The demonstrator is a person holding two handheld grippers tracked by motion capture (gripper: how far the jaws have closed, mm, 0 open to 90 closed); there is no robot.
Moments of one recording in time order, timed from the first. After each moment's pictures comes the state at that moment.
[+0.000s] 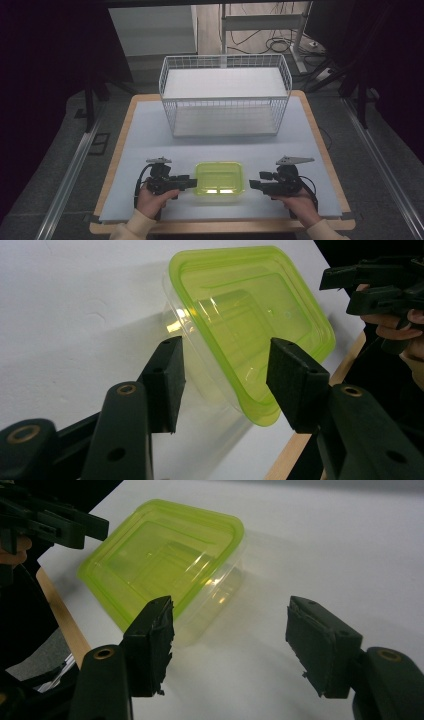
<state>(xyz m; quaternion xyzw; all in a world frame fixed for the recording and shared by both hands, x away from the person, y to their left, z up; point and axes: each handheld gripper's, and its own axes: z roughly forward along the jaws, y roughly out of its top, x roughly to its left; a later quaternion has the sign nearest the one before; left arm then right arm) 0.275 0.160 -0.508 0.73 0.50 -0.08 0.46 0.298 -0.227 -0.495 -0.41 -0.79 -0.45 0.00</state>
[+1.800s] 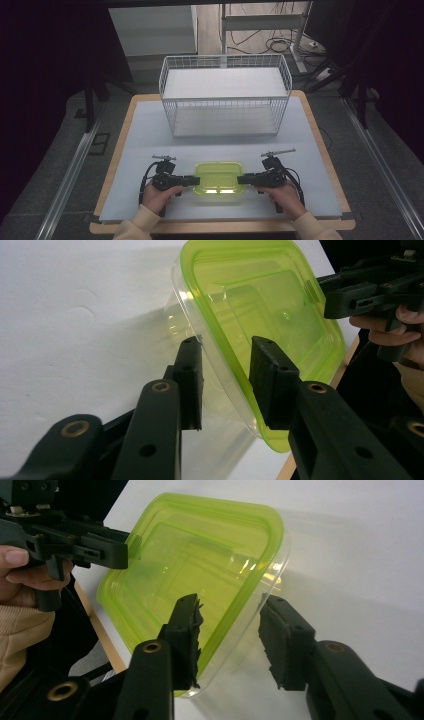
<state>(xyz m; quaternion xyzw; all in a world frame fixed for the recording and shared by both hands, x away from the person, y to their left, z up) 0.293 0.154 -0.523 0.72 0.51 -0.12 0.45 0.325 -0.194 -0.506 -0.45 -0.78 -0.42 0.12</state>
